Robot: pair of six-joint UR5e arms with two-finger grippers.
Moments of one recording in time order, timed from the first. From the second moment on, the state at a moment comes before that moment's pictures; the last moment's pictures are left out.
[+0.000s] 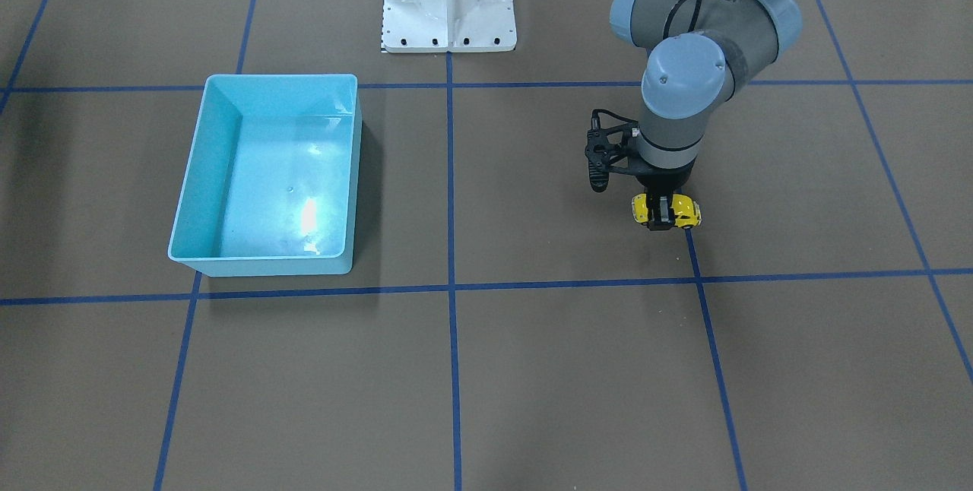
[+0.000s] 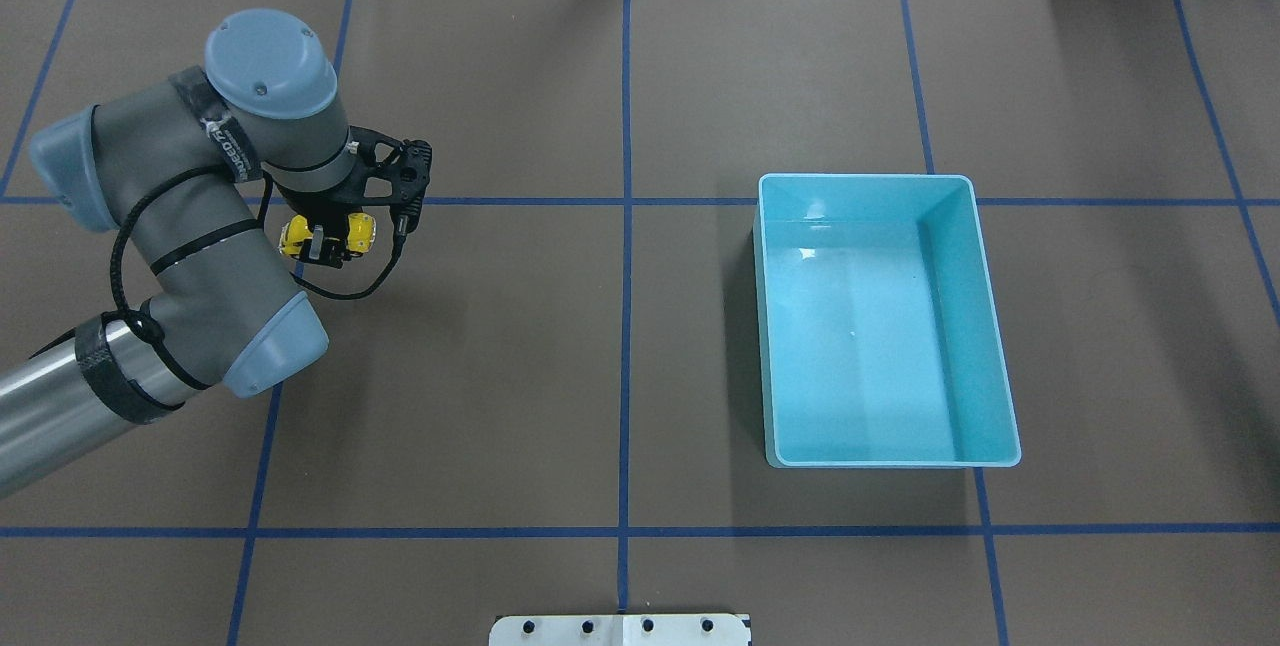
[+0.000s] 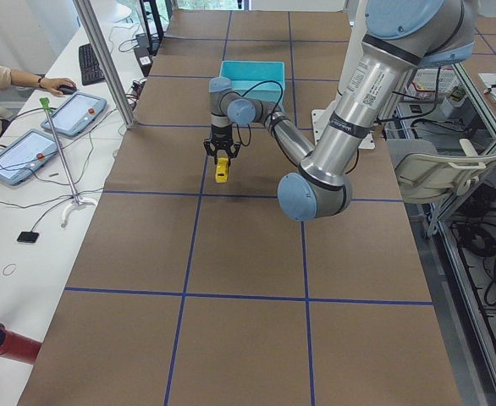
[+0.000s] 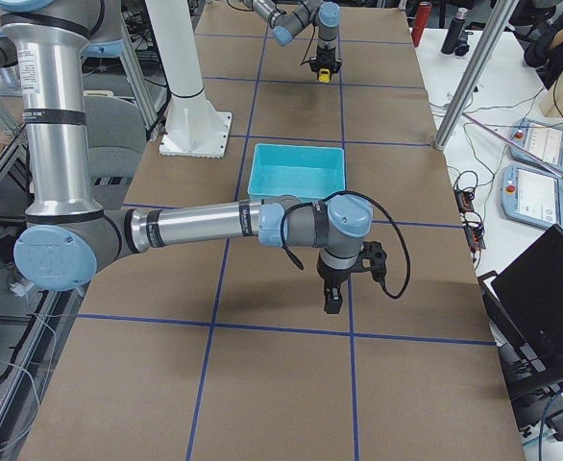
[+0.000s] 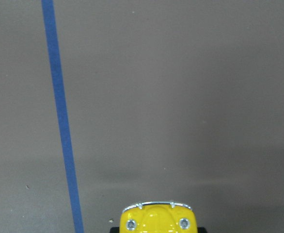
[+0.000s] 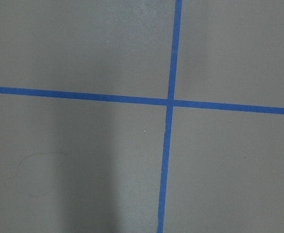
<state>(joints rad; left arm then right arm) -0.75 -2.10 -1.69 -1.43 -1.93 0.73 1.52 -1.53 1.69 -1.70 2.31 -0.01</state>
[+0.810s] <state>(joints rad) -0.75 -2.02 -1.68 -1.60 -1.94 0.69 1.52 -1.53 1.68 -1.70 2.31 -0.01</state>
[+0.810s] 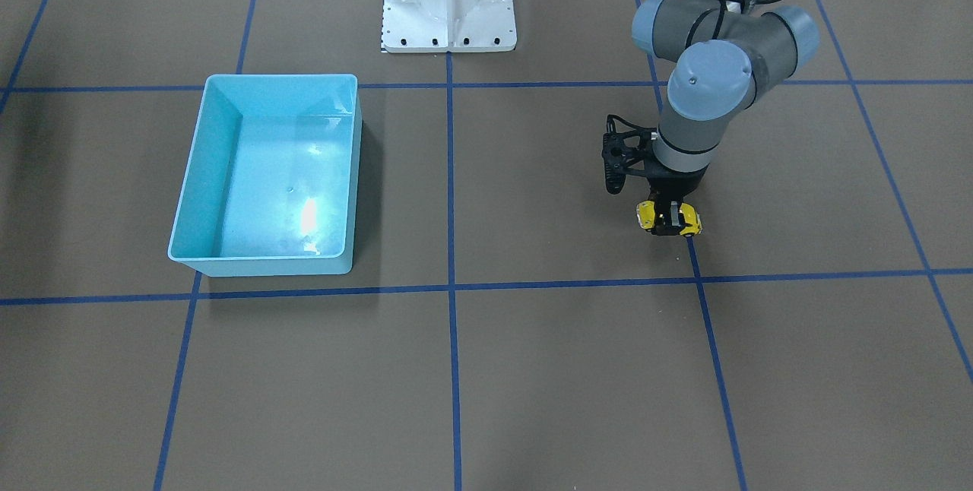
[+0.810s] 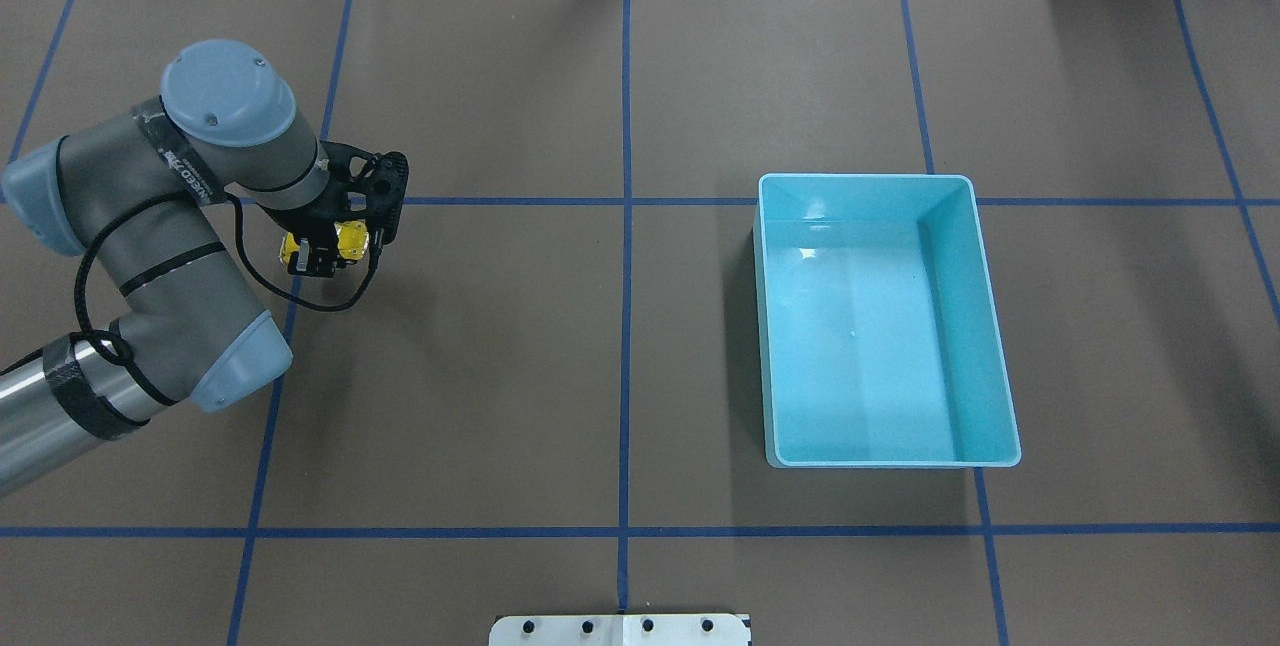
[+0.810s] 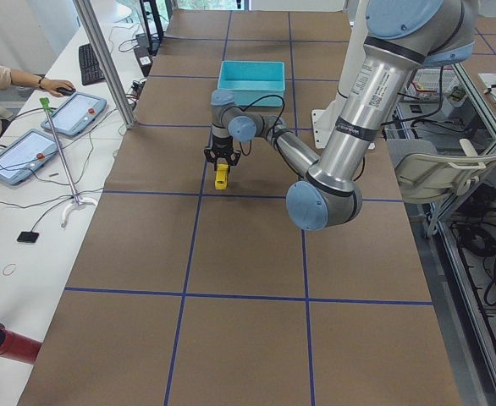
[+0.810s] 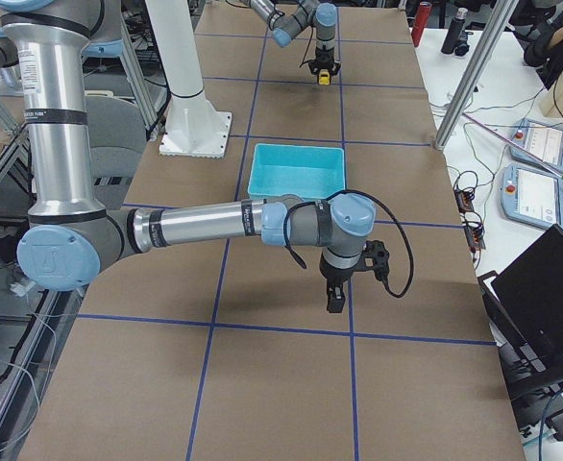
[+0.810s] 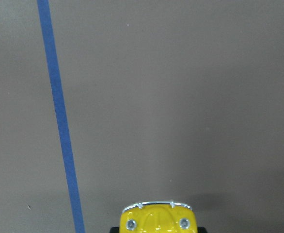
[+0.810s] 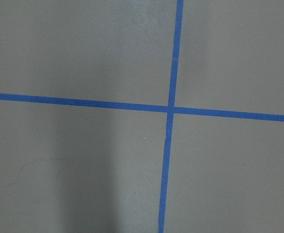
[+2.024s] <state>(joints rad) -0.75 -1.97 -1.64 -1.71 -1.99 0.75 1.52 -1.52 1.69 -1.70 2.31 -0.01</state>
